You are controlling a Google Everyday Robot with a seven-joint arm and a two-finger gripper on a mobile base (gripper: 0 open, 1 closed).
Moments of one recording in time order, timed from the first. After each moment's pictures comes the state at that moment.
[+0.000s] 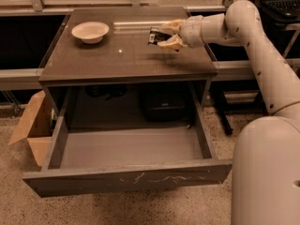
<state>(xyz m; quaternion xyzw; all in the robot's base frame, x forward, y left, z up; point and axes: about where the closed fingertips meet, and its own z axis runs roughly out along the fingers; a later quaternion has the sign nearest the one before) 0.811 -0.076 0.883 -0.64 0.52 0.10 0.56</state>
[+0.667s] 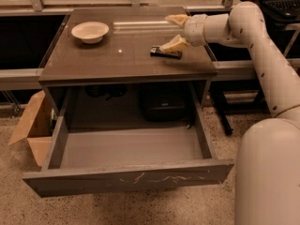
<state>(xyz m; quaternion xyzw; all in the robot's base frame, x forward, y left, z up) 0.819 -0.086 0.892 -0.61 0.53 0.09 0.58</state>
